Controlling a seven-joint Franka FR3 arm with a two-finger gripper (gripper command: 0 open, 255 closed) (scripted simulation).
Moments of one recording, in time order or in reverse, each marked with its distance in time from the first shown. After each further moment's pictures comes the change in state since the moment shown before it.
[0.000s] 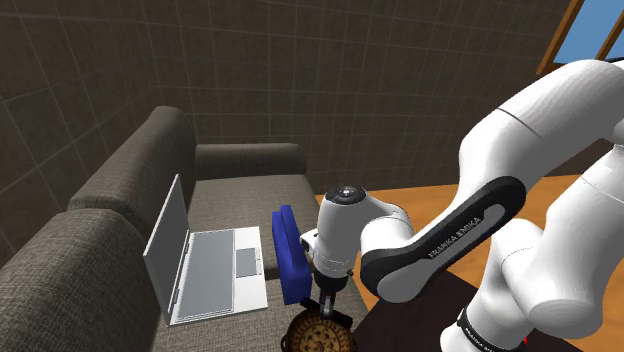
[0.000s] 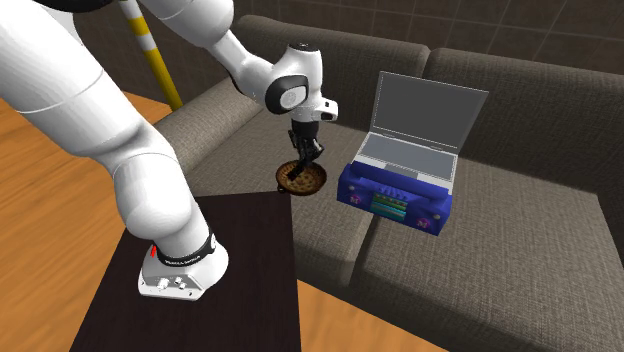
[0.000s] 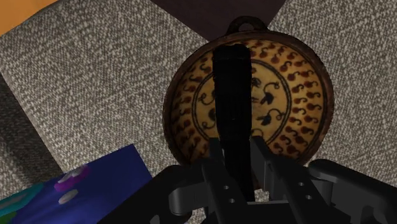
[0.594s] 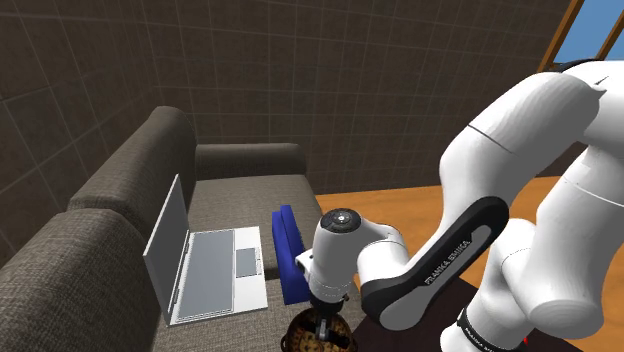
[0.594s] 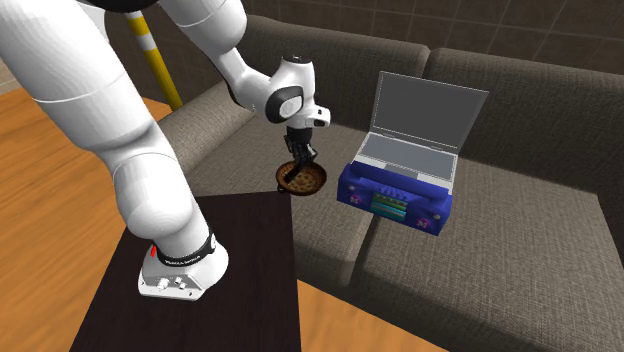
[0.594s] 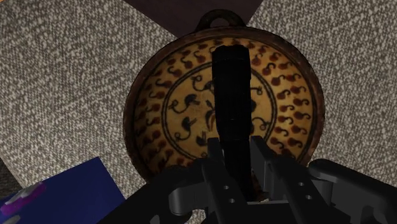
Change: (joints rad) arm 0.015 0.122 0.051 0.002 -0.042 0.118 0.102
